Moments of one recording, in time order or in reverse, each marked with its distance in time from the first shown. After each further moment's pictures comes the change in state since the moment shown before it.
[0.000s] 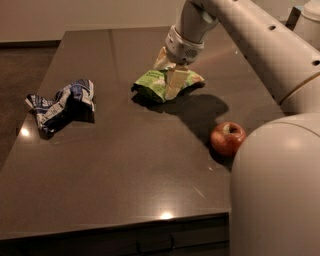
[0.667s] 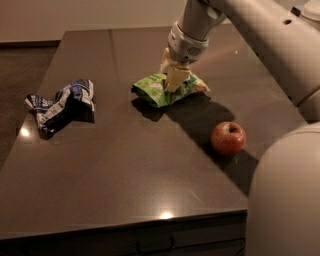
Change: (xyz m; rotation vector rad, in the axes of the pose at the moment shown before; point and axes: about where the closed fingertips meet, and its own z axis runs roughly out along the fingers) arm -0.007 0.016 -0.019 0.026 0.022 0.059
